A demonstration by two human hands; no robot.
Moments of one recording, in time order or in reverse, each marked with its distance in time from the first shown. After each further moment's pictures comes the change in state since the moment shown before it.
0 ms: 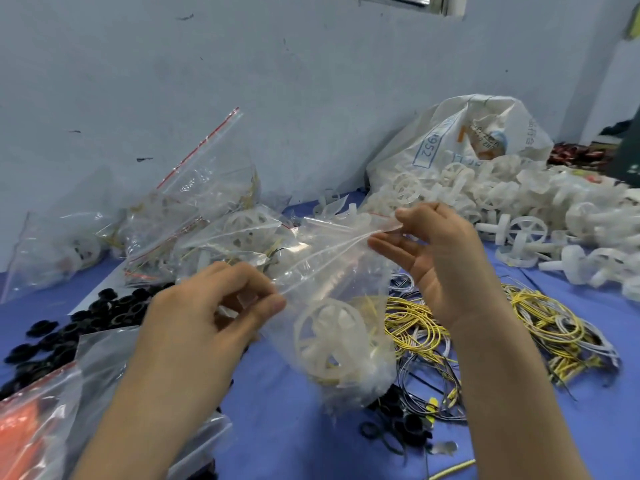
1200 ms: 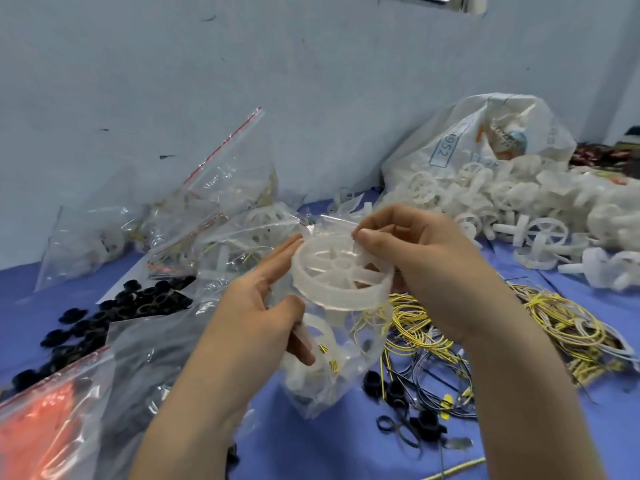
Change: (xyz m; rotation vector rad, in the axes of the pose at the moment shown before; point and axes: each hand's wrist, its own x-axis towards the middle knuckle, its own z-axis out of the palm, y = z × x) left_hand 0.002 0.009 0.015 -0.601 -0.132 -0.441; right_hand -0.033 -0.006 0.033 -0.601 -0.218 0.006
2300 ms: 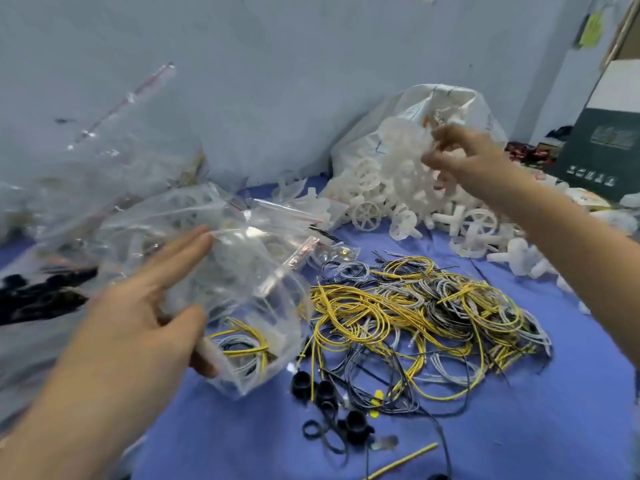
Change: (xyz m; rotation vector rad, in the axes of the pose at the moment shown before) left_hand 0.031 -0.029 -0.003 0.136 0.035 0.146; right_hand 0.115 0.018 -0.183 -0.575 0.183 -0.140
